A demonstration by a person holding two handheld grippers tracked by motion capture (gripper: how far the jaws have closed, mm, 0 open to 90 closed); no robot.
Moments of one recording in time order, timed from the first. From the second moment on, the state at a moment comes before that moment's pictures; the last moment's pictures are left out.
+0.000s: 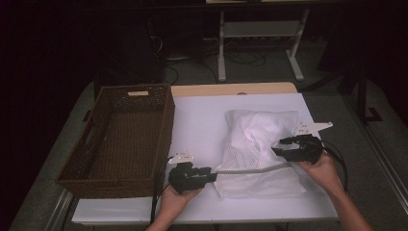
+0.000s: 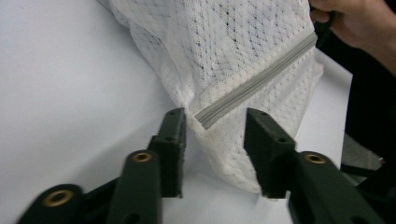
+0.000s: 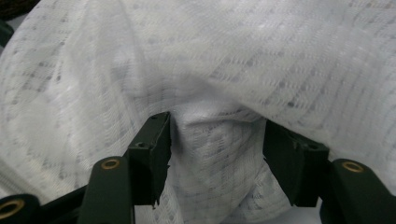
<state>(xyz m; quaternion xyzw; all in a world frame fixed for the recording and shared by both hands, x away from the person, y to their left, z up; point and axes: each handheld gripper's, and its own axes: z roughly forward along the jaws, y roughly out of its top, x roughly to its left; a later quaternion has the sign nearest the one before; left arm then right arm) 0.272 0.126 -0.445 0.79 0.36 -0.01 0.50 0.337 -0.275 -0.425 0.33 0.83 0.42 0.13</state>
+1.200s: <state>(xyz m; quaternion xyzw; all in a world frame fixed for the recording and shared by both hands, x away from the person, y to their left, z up) 0.258 0.135 -0.442 0.80 0.34 0.07 0.48 0.248 -0.325 -0.431 0.39 0.79 0.45 0.14</state>
